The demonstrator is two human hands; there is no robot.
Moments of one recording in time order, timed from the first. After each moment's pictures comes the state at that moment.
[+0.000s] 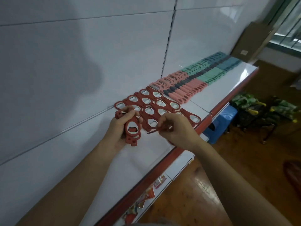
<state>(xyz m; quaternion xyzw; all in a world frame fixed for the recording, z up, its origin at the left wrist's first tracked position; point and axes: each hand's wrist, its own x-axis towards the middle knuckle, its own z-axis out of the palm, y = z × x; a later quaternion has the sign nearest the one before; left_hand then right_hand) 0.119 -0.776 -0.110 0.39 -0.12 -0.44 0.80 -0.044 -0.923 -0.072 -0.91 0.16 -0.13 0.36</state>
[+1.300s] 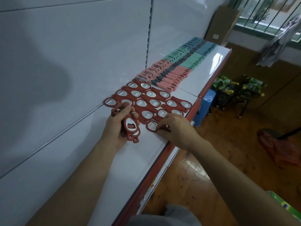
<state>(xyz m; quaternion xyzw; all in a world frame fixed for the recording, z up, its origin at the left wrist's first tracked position) 0.122 -0.769 -0.114 0.38 -0.12 -0.51 0.76 -0.064 -0.892 -0.092 -0.95 0.24 -0.09 0.16</state>
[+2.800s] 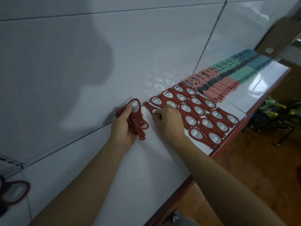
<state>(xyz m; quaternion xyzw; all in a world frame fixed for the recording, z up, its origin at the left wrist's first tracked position) 0.179 -0.690 -0.110 0.42 0.08 -0.34 0.84 0.098 -0.821 -0.119 -0.92 0.28 -0.20 0.20</state>
